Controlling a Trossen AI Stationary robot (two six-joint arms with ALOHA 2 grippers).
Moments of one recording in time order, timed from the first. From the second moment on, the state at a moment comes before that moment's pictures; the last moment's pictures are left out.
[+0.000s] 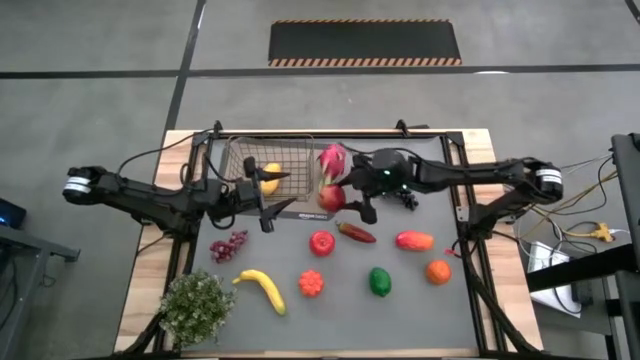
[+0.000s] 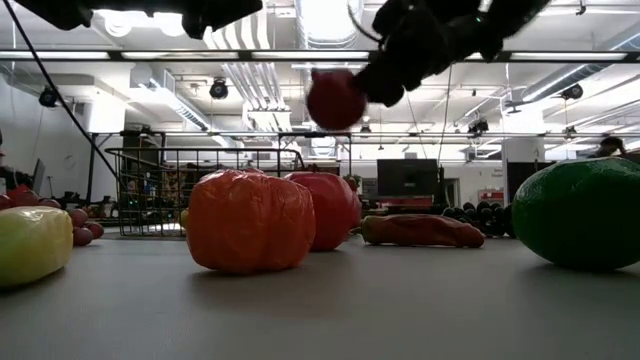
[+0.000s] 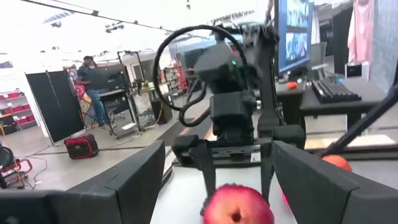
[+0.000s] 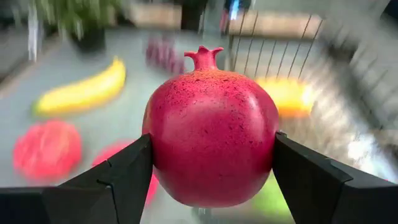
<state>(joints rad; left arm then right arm) -0.10 1.00 0.56 0.63 -0.36 0.23 -0.22 1.42 0.88 0.13 -0.29 -0.17</state>
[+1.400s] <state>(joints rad) -0.01 1.51 0.65 1.09 -0.28 0.11 -0.19 1.51 0.68 0.79 -0.24 -0.14</state>
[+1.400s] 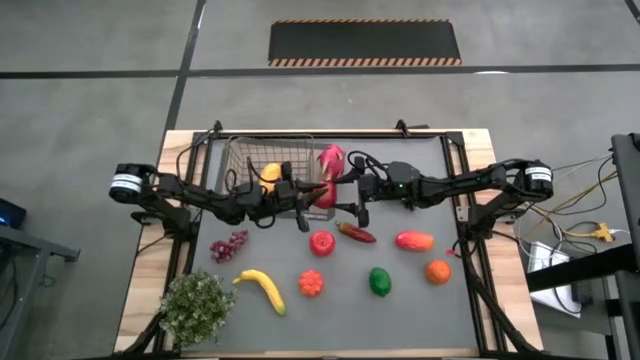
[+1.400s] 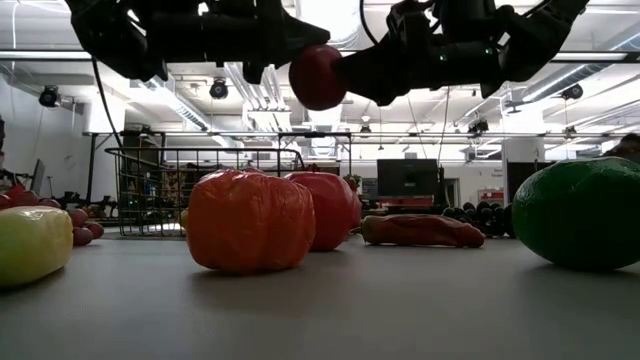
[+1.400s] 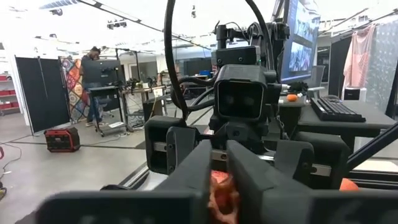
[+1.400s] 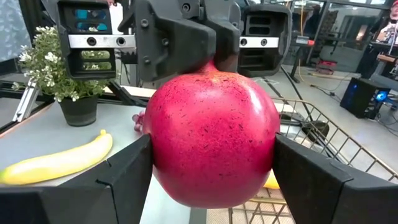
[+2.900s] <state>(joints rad) 0.30 1.53 0.64 0.69 -0.73 -0.06 -0.20 1.13 0.62 0.30 -0.04 -0.08</state>
